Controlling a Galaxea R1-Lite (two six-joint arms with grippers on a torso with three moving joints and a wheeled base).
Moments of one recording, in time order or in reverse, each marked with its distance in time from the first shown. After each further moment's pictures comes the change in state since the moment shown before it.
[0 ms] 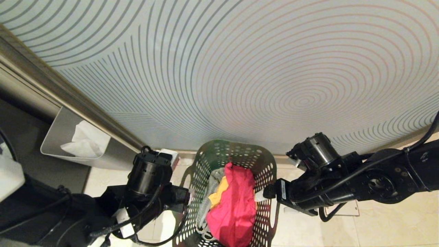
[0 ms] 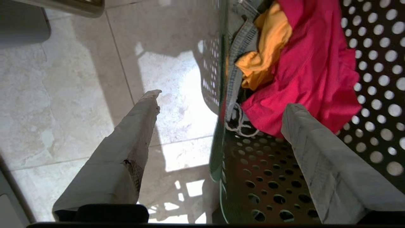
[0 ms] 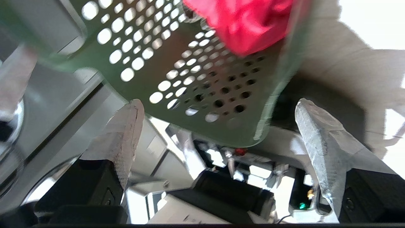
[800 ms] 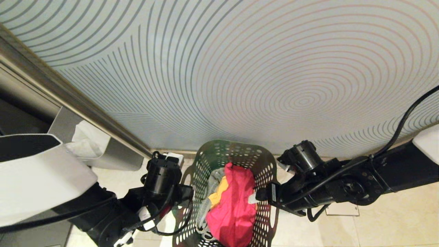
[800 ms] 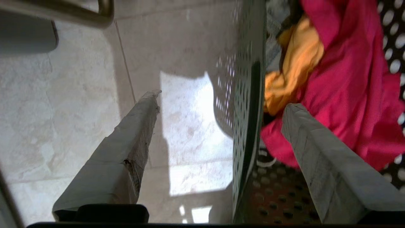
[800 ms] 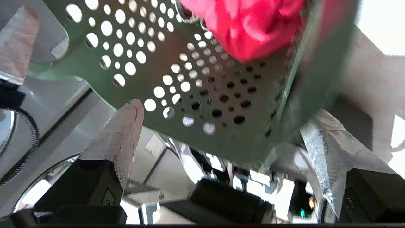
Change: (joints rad) left arm 0.053 0.215 -0.005 -0.262 0.023 0.042; right arm -0.004 0.120 -0.006 -0.114 0.002 -0.013
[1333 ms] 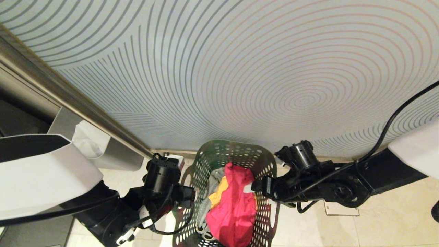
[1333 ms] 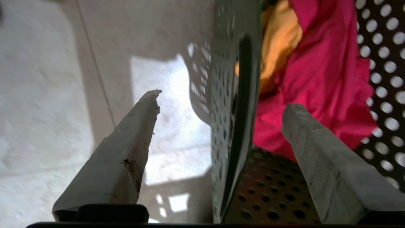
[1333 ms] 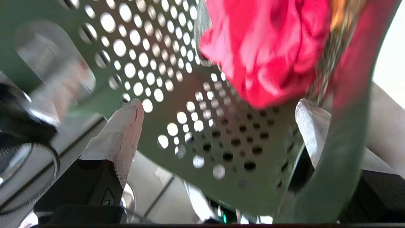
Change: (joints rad) left arm 0.028 0.023 -0.009 0.031 -0.132 -0.062; right arm -0.026 0.073 0.020 -0.228 0.007 0.001
